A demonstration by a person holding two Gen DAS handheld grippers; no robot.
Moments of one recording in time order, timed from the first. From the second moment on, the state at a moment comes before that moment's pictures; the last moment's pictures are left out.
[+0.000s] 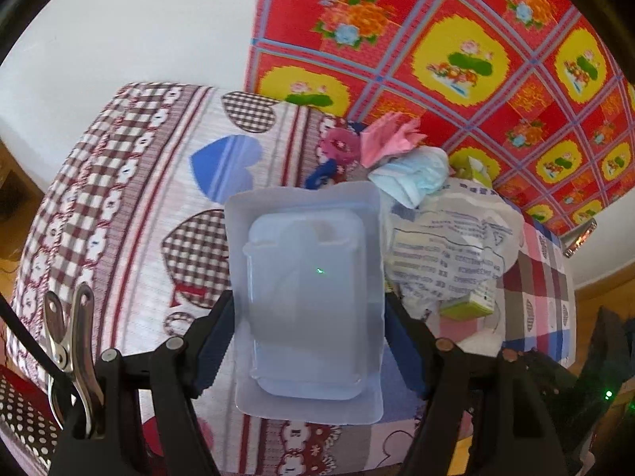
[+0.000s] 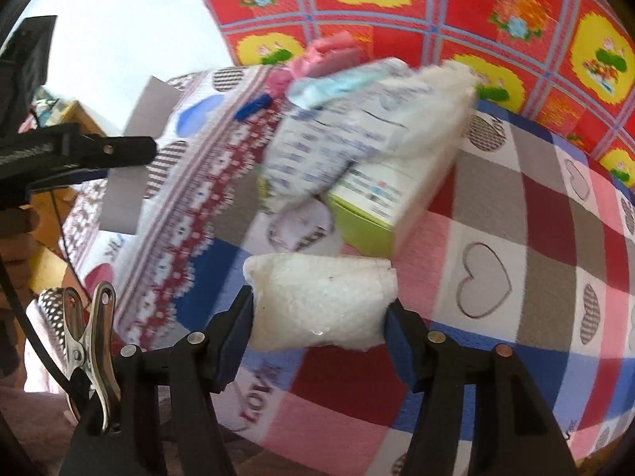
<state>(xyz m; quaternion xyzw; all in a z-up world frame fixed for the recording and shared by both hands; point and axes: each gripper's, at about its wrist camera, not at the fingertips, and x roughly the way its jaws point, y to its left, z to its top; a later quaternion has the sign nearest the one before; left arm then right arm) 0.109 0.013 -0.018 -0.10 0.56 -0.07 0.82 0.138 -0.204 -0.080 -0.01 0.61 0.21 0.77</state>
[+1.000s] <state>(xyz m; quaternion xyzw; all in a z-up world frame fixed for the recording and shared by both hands) 0.111 0.185 -0.017 -0.13 0.55 0.01 0.82 0.163 -0.039 -0.059 0.00 0.59 0.29 0.76</state>
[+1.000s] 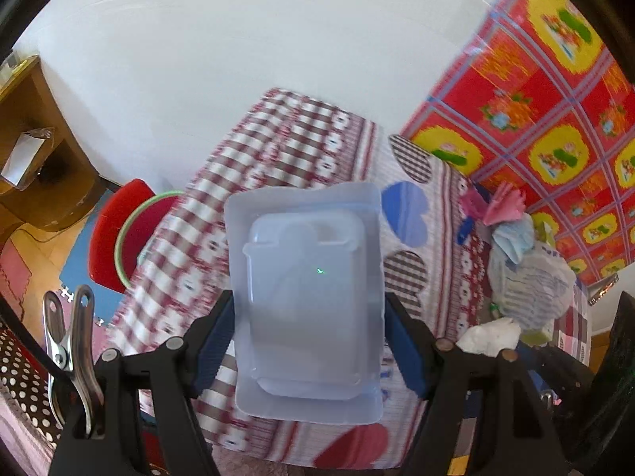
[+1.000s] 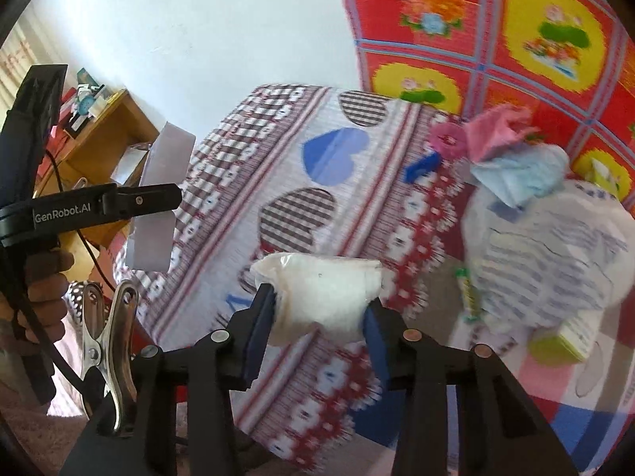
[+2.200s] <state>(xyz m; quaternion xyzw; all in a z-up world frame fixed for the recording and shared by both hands) 0.154 0.438 -0.141 -0.22 0.58 0.08 0.78 0.225 0.275 -0.073 -0.08 0.57 0.41 0.71</state>
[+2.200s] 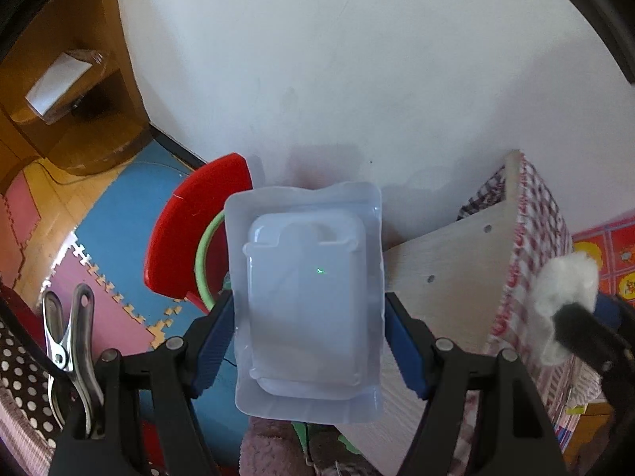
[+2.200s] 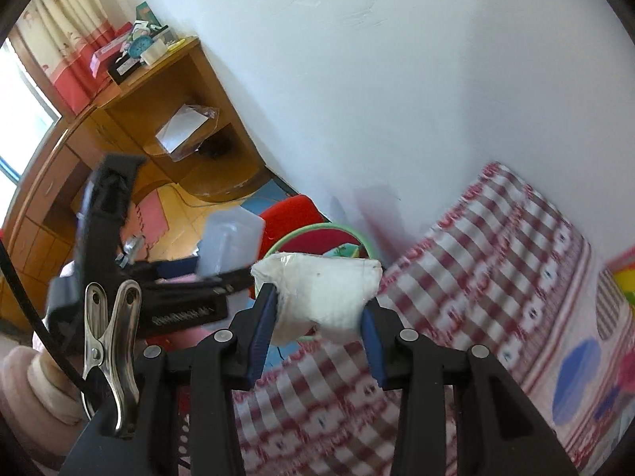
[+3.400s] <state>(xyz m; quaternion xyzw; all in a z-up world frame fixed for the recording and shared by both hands) 0.181 0.472 -0.240 -0.24 0.61 0.08 0.75 0.242 0.349 -0.131 -0.10 0.61 0.38 0.68</state>
